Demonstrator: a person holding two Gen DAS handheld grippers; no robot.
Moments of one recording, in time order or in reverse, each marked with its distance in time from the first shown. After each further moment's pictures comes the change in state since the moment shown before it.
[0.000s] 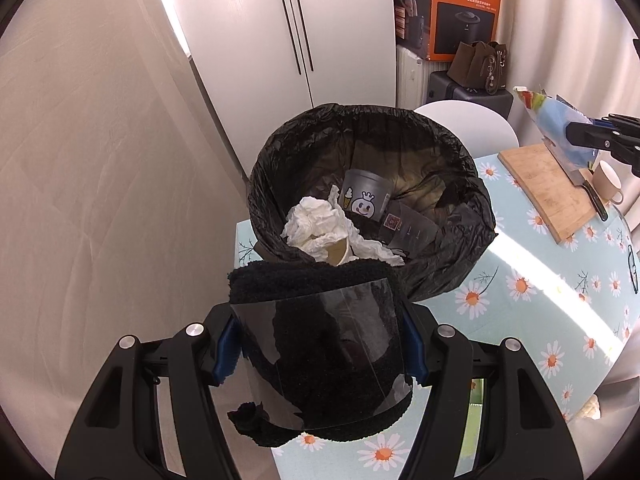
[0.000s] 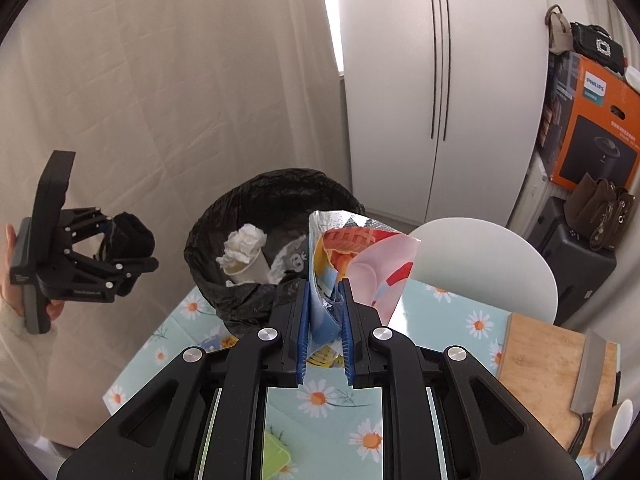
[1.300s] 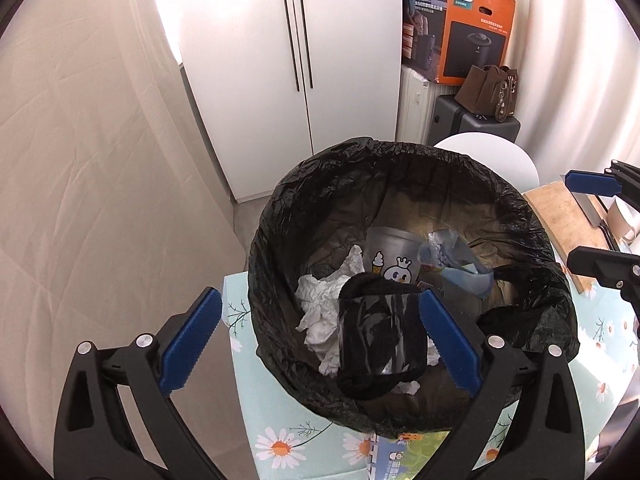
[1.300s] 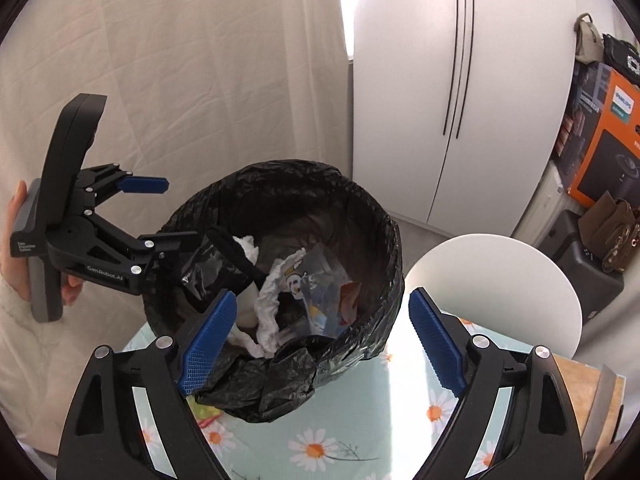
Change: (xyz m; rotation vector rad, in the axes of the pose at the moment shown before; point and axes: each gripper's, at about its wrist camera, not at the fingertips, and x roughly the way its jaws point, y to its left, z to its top) left arm 0.082 0.033 0.048 -0.042 -0.072 -0.038; right arm 0.091 0.021 0.018 -0.060 0.039 -0.042
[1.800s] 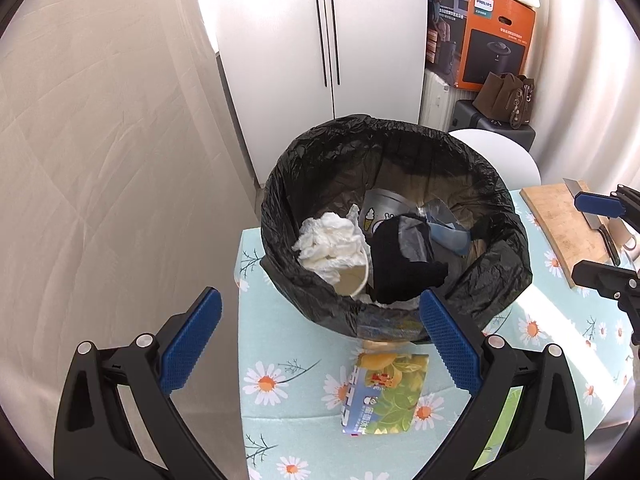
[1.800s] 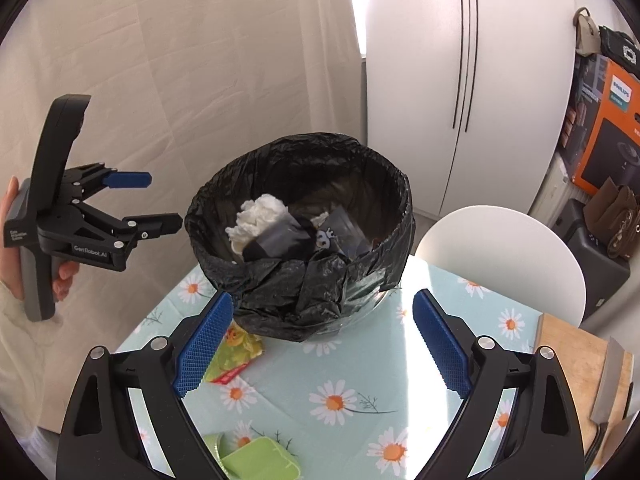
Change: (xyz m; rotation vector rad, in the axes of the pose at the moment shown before) left arm -0.061 -0.024 -0.052 -0.097 0.005 0.069; right arm -0.041 0.009 -0.049 -0.006 0.007 0.062
